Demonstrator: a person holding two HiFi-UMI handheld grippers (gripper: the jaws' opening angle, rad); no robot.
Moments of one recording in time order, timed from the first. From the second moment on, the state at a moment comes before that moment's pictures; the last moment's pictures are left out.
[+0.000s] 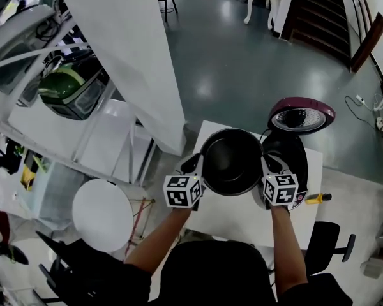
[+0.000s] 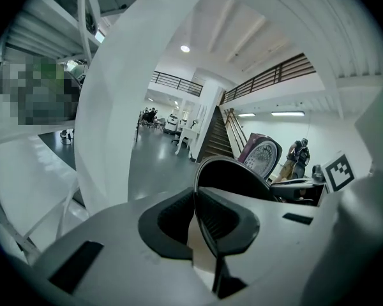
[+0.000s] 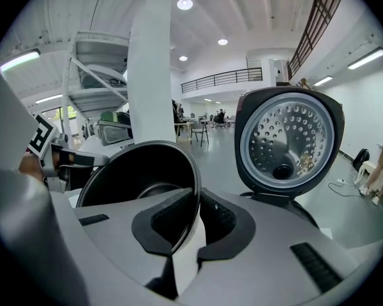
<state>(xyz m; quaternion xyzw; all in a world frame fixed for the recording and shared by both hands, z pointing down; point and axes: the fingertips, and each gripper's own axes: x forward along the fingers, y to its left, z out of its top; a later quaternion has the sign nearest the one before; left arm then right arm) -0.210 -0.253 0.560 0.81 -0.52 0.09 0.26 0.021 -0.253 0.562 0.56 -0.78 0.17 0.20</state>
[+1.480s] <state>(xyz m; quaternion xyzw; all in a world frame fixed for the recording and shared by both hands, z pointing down) -0.264 -0.257 0.702 0.79 -0.47 0.18 0.35 -0.034 -0.243 0.708 0.56 -0.72 0.26 0.32</state>
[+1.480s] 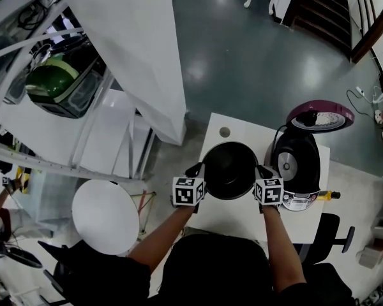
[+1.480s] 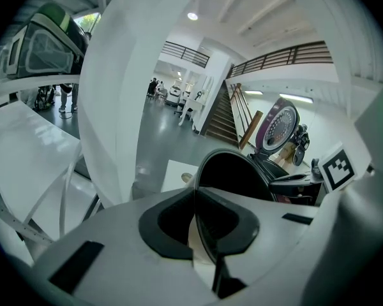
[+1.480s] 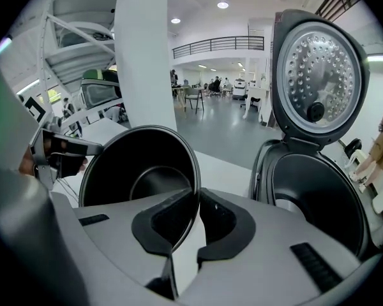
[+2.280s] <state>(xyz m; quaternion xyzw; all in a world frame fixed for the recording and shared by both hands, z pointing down) -0.261 -0.263 0.742 0.78 -0.46 0.20 0.37 -0.031 -0.247 0.740 0.56 -0.70 0.27 0.34</state>
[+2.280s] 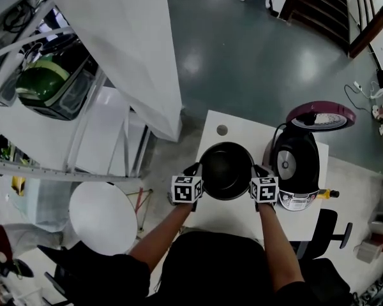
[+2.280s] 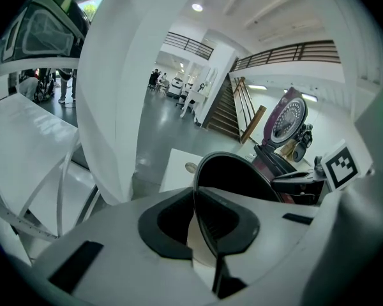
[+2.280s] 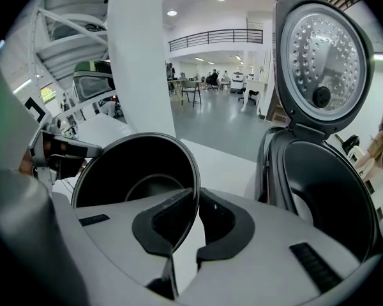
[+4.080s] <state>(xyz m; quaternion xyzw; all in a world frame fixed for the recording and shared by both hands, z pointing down) -0.180 -0.111 0.593 0.86 -0.44 0.07 0.25 0.024 -0.069 0.571 0.56 -0.79 0.20 0.14</state>
